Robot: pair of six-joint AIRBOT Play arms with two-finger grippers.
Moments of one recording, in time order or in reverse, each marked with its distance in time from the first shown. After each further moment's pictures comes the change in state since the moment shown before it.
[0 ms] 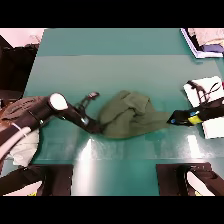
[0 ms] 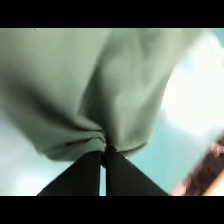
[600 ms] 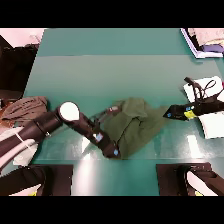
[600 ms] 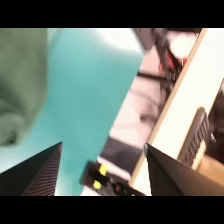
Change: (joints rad) left arm -0.193 0.034 0.102 -0.163 -0.132 -0.013; right arm -0.006 -0.071 0.057 0.055 -0.089 -0.037
